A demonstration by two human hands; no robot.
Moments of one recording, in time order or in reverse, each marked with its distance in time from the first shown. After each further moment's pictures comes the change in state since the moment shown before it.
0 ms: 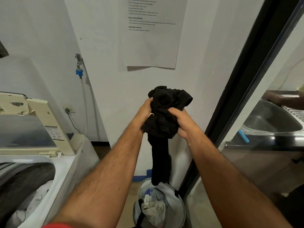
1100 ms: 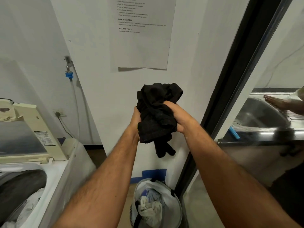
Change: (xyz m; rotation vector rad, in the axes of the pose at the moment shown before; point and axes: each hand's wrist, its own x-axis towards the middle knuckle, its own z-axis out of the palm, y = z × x) left_hand -0.012 -0.028 -0.007 -0.249 -0.080 -0.015; right_hand 0.004 -0.025 0.004 -0.026 -0.067 0.139
